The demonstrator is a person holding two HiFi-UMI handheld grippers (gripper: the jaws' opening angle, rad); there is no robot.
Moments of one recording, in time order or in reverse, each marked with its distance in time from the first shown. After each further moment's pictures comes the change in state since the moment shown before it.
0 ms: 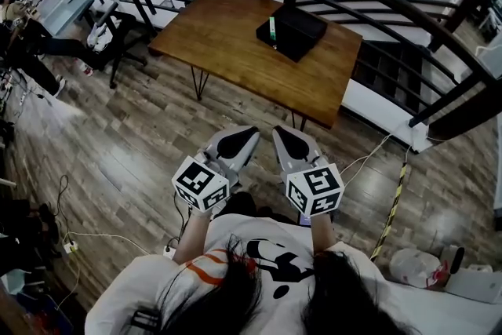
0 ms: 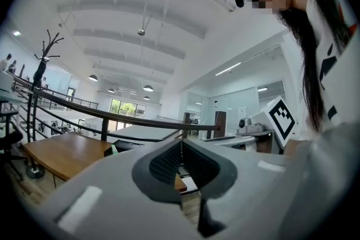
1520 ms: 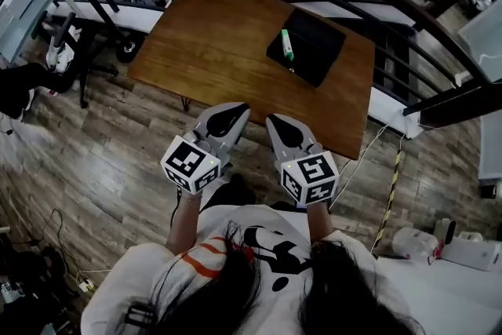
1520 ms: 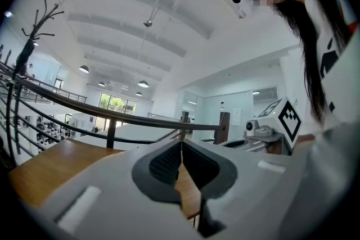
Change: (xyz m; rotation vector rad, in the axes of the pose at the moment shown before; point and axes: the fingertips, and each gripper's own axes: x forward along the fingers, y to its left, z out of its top) left arm 0.066 0.277 0.023 -0.012 0.024 -0.136; right arm 0.254 -0.050 0.027 0.006 0.106 -0.150
